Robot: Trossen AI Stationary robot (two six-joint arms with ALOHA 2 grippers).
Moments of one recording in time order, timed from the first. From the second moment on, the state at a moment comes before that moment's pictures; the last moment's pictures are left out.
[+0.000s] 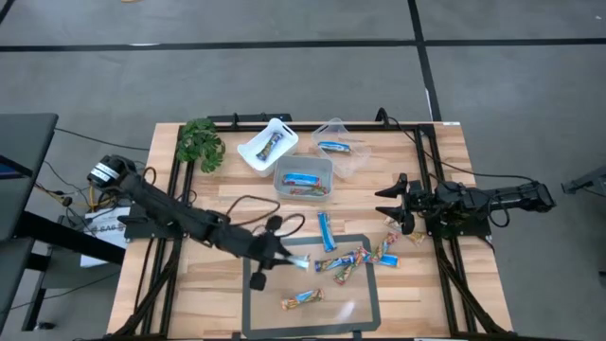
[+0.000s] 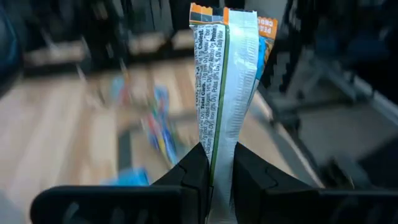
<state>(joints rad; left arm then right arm) -0.44 1.44 0.89 0.22 -0.19 -0.07 0.09 0.12 0.00 0.03 0.13 0.21</state>
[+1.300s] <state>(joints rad) 0.29 1.44 0.89 0.56 -0.12 0.20 0.09 0.12 0.01 0.03 0.13 0.21</state>
